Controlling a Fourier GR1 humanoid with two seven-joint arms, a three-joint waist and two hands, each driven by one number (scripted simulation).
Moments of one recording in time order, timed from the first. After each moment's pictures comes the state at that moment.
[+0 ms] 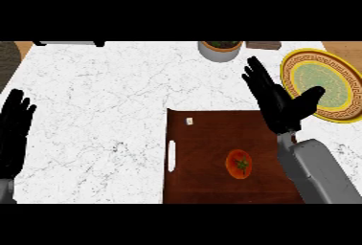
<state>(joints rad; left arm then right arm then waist) 0.00 0.55 -0.06 -1.62 0.38 0.40 0.06 -0.42 -0.29 0.27 -1.37 -0.43 -0.16 0.03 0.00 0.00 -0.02</state>
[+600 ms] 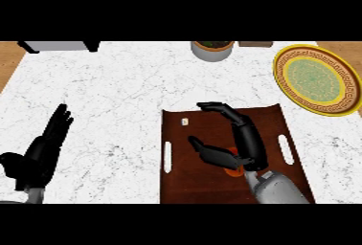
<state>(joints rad) 0.02 0.48 -0.19 -1.49 0.32 0.24 -0.09 -0.28 -0.17 0.49 -1.50 -0.09 -0.37 -0.24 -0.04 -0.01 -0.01</state>
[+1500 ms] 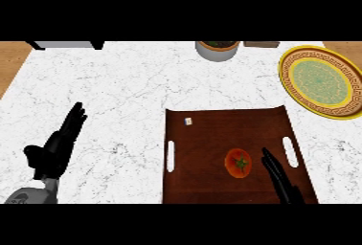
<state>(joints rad) -0.07 0.41 -0.18 -1.31 0.27 0.14 -0.18 0.27 -0.38 0.54 -1.72 0.23 -0.62 -0.46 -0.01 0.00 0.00</state>
